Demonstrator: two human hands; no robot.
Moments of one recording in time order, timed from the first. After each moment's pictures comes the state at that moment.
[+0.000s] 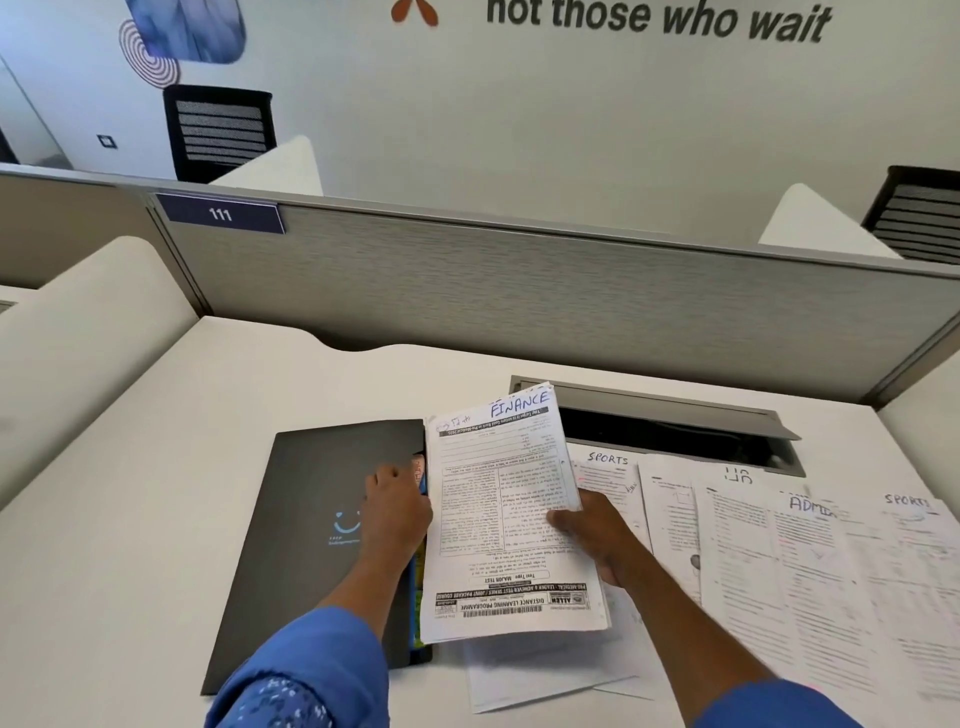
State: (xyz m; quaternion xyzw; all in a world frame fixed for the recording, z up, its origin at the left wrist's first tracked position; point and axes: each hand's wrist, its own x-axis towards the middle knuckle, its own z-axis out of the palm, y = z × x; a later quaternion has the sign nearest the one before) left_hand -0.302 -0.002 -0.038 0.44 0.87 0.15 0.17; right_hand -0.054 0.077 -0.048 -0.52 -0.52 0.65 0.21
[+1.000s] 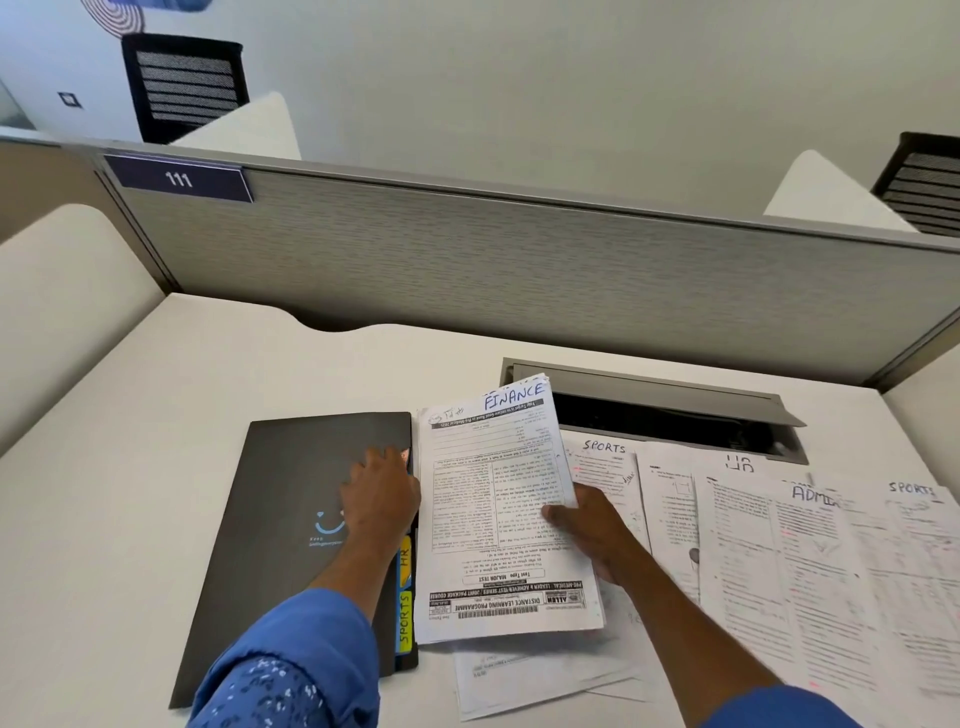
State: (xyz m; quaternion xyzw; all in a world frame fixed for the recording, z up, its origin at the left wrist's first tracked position) left_hand -0.310 0.025 -0.060 0.45 0.88 0.07 0.11; right_hand -0.048 0.088 -0.071 -0.50 -0.53 0.66 0.20
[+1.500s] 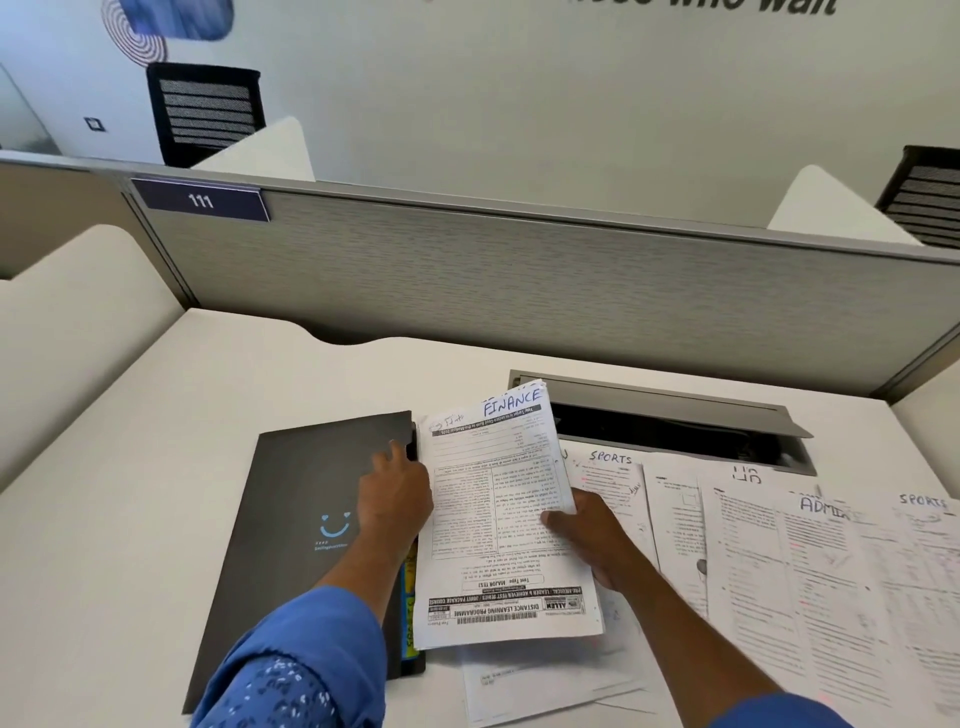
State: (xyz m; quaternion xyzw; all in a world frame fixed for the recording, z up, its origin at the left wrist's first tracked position) left_hand -0.306 0.026 -0.036 0.53 0.84 -0.07 0.05; right_hand -0.059 0.085 -0.062 -0.51 -0.53 0.65 0.20
